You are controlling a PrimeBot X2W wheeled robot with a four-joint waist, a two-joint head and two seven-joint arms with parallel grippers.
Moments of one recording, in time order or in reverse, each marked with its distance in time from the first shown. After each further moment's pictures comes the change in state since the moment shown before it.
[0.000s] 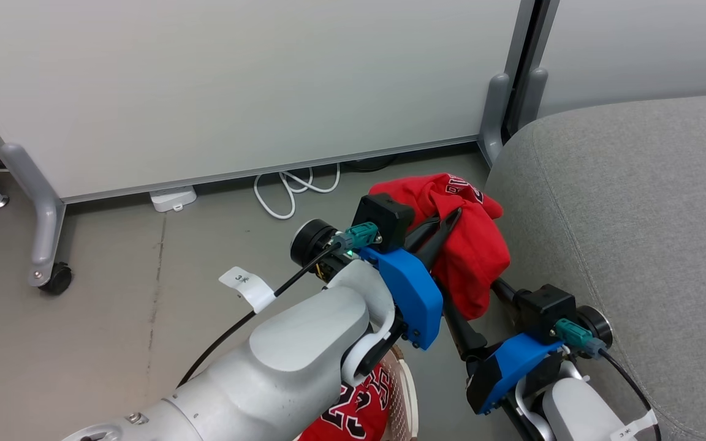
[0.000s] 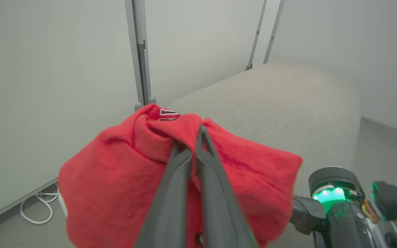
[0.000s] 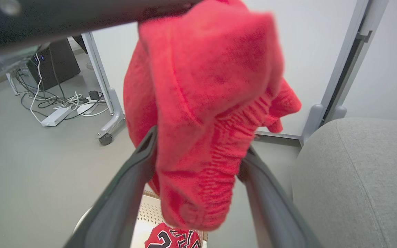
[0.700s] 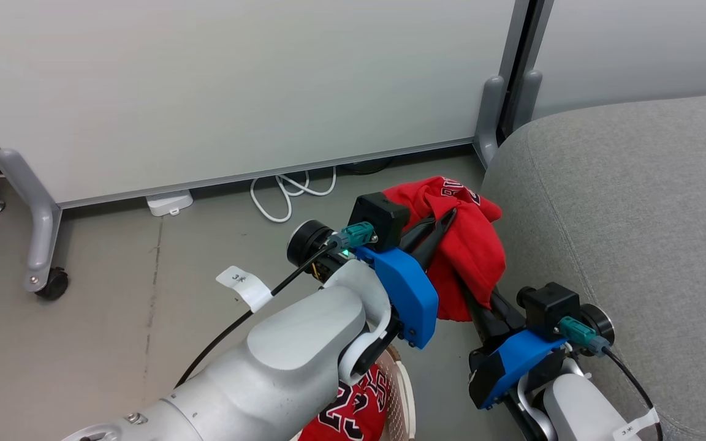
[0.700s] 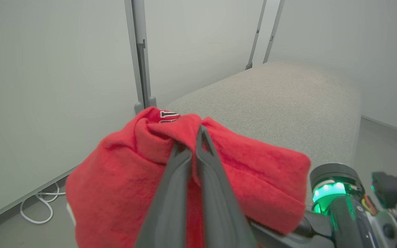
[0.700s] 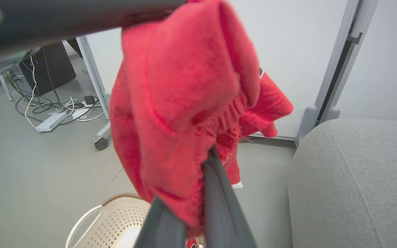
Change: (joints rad) left arm 0.000 0.000 -0.002 0.021 -0.007 -0.002 -0.004; right arm -0.030 0.000 0.002 0.067 0.013 0.000 -0.045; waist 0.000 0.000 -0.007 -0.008
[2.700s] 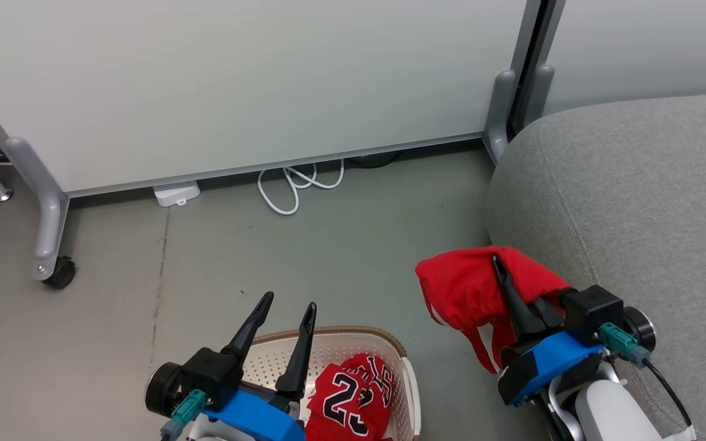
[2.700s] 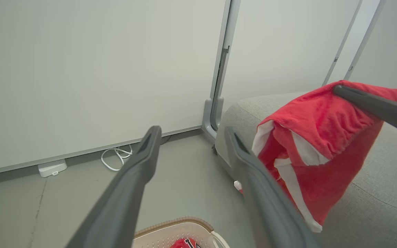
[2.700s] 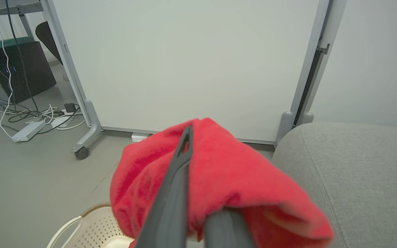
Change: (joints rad) left arm 0.755 0.087 0.835 -0.362 0.720 -0.145 -0.070; right arm 0.076 0.000 -0.124 -0.134 -0.067 0.000 0.021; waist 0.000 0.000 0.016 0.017
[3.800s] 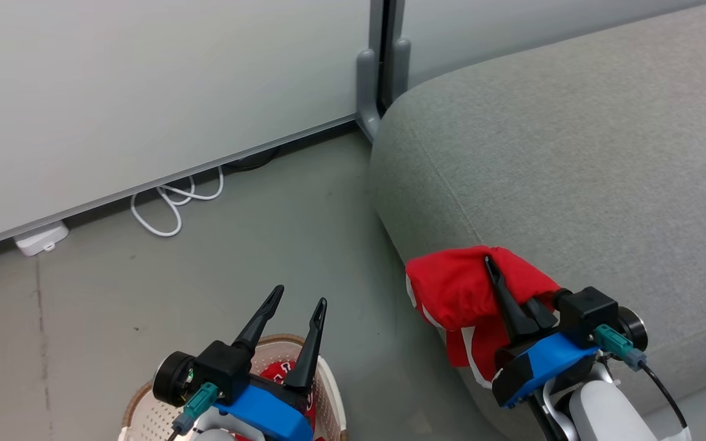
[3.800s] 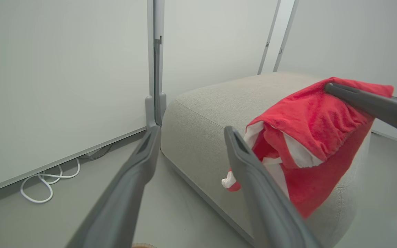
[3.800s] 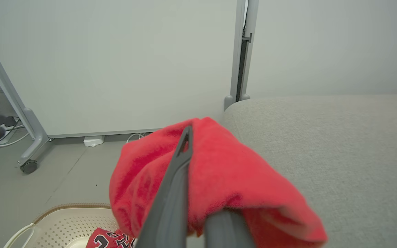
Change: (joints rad) left arm -0.014 -0.022 0.015 0.015 0.062 -0.023 0.000; right arm -0.002 0.000 0.023 0.004 0.015 0.000 -0.016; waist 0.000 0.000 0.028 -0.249
